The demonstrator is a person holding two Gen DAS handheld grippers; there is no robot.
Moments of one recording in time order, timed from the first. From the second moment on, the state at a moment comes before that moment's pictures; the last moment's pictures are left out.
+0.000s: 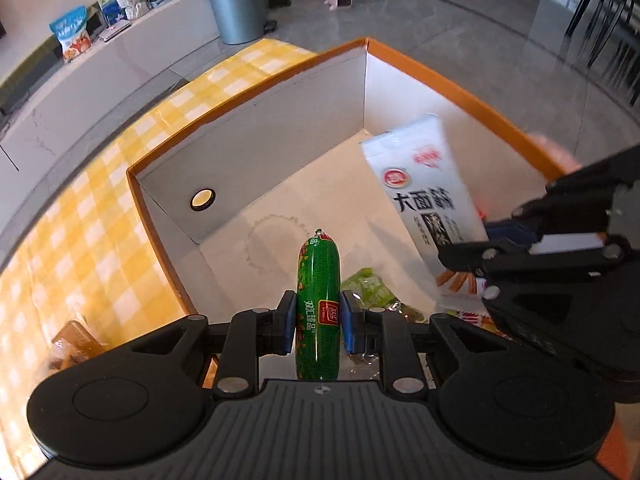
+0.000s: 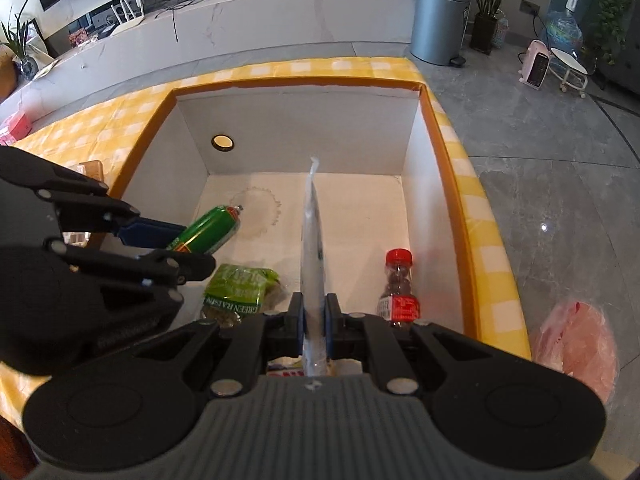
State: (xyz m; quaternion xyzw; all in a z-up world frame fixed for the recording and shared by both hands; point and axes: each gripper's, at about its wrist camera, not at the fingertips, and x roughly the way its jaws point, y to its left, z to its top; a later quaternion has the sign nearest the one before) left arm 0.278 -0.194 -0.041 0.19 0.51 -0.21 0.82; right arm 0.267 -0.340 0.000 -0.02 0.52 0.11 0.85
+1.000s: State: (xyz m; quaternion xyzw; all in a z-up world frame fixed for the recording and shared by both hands) left arm 0.238 -0.181 0.004 0.19 0.44 -0.21 0.85; right arm 0.244 -0.336 0.028 -0.04 0.47 0.07 0.88
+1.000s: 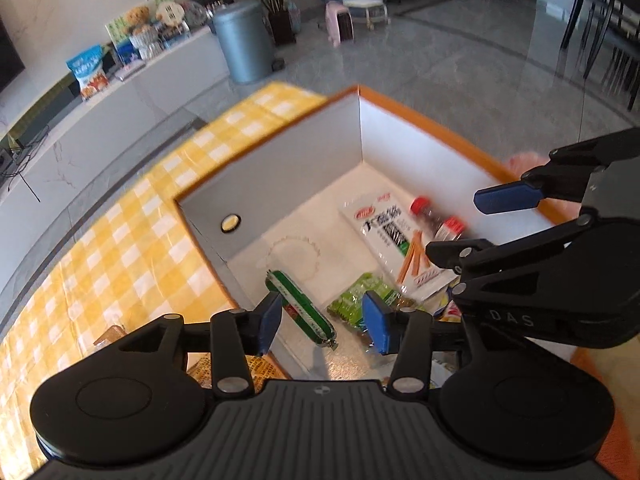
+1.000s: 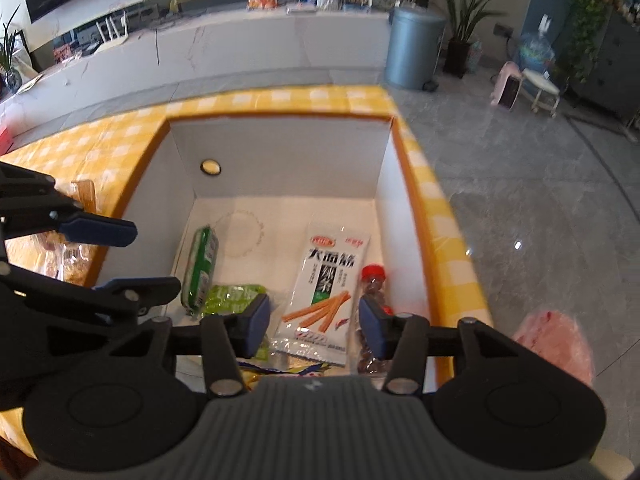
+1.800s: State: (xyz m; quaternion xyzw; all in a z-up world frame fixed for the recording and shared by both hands) left arm 0.133 -0.050 0.039 0.05 0.29 -0.11 0.95; right arm 0.128 -0.252 0.078 0.04 0.31 0.08 0.95
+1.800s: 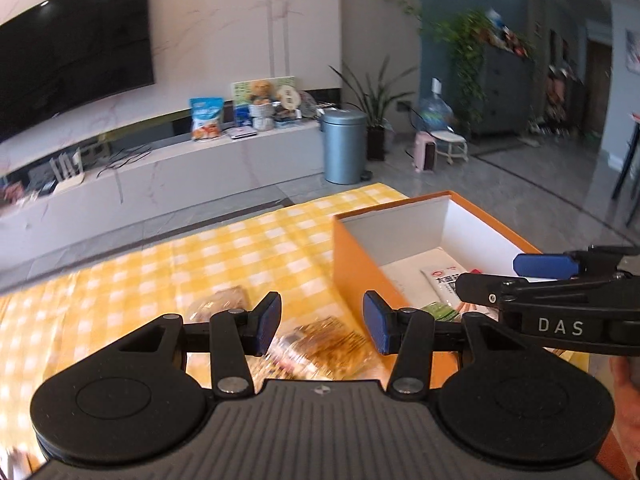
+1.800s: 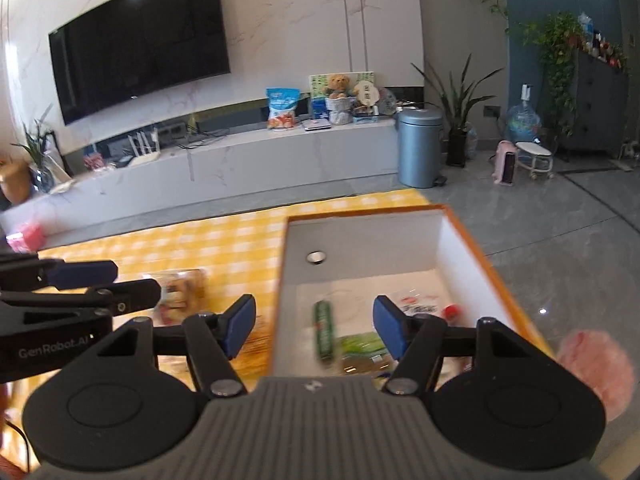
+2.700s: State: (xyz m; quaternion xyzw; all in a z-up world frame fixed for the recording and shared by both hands) left arm 0.107 0.062 -0.006 -0.08 0.31 -0.03 0.95; right arm 0.123 -0.144 0.024 -0.06 0.31 0.13 0.94
